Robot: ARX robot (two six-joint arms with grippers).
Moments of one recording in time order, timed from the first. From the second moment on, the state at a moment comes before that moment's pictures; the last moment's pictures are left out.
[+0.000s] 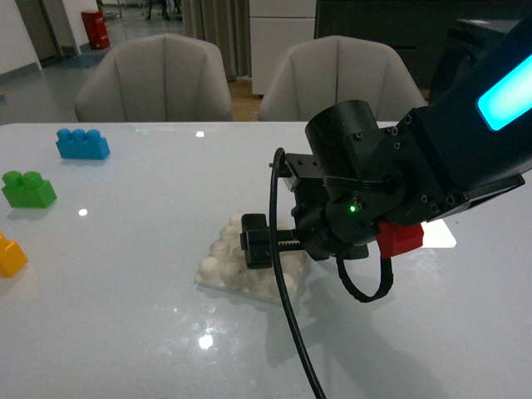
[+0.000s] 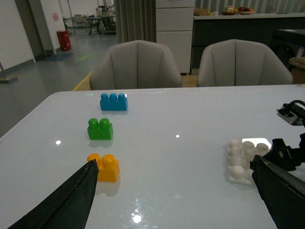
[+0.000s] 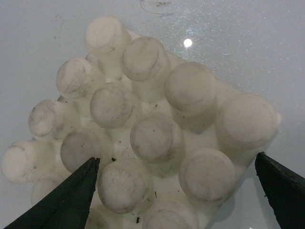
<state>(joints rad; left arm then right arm) 0.00 0.01 0.01 0.00 0.00 0.00 0.41 2.35 1.42 0.08 -0.16 0.21</state>
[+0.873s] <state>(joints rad) 0.00 0.01 0.01 0.00 0.00 0.00 0.12 1.82 1.06 0.34 -0.26 0.35</state>
